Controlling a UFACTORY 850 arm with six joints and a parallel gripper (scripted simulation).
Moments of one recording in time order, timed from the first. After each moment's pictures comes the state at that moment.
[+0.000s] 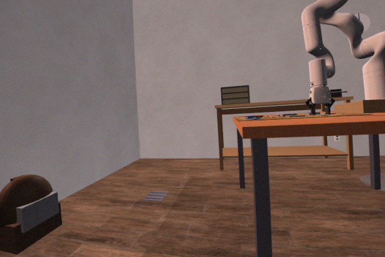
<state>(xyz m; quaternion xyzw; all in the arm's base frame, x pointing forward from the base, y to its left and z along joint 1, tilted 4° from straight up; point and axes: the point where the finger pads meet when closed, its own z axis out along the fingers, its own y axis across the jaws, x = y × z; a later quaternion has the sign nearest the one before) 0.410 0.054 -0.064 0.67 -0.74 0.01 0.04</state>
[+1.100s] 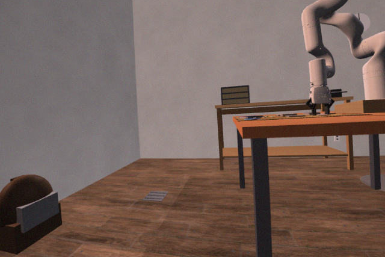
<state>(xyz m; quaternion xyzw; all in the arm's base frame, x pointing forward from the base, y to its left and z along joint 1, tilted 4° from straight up) 0.410 0.054 -0.064 0.67 -0.74 0.01 0.04</state>
